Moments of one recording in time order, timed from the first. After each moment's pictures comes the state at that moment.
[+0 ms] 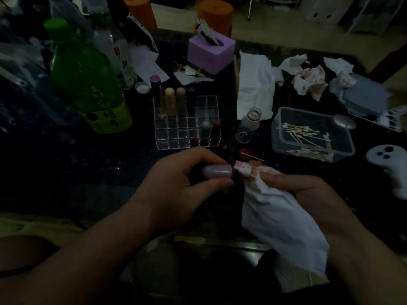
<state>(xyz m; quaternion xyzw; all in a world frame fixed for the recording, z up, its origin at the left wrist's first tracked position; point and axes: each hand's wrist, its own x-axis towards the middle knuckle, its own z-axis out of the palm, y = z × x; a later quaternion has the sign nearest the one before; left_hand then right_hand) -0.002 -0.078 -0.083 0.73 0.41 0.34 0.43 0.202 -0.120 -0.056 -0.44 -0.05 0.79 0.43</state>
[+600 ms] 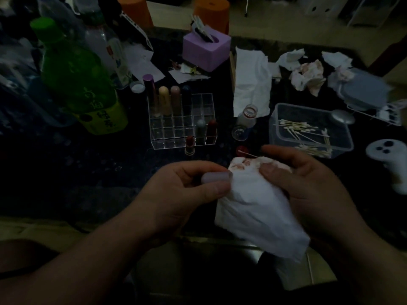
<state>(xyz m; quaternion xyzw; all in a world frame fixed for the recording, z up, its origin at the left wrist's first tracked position) 0.009 -0.088 -0.087 0.41 0.38 0.33 0.76 0.210 -0.124 -0.064 -0.63 -0.32 0.51 0.48</state>
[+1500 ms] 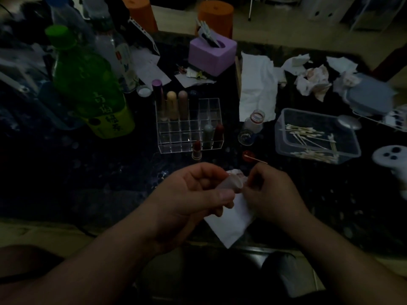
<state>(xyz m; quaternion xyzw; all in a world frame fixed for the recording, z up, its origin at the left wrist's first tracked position) -0.001 -0.083 -0.096 0.38 0.35 0.31 0.80 0.202 -0.093 -0.134 -0.75 -0.57 0.26 0.19</state>
